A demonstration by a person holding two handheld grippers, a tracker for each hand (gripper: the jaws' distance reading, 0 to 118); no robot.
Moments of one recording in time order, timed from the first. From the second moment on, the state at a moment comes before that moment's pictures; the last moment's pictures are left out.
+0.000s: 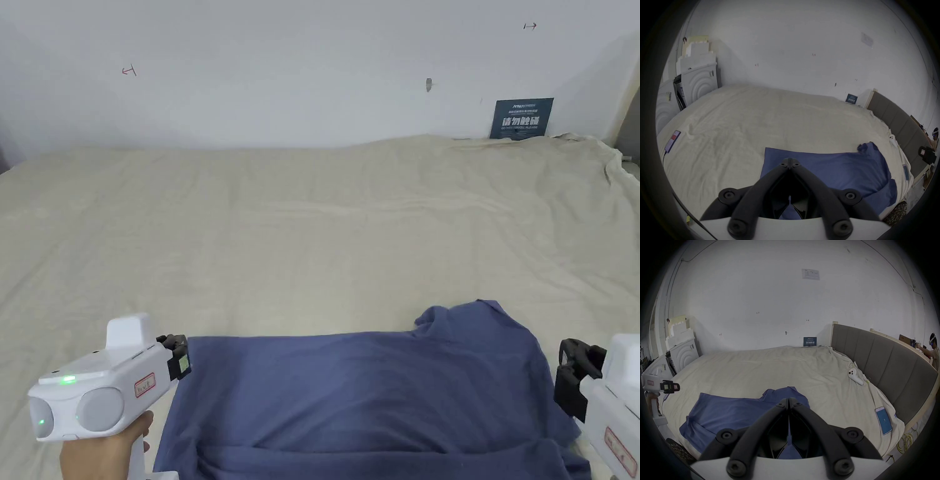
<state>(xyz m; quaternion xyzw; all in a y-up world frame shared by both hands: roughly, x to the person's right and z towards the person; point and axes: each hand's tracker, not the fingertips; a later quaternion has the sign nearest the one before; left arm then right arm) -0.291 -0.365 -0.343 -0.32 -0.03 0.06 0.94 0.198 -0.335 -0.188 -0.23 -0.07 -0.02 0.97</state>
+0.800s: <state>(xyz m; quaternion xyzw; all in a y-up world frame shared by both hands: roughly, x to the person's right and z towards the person) -0.301 -0.478 -0.523 -0.53 -0.01 0.00 0.85 0.213 -0.407 -0.254 -0.32 -0.09 -0.03 0.94</state>
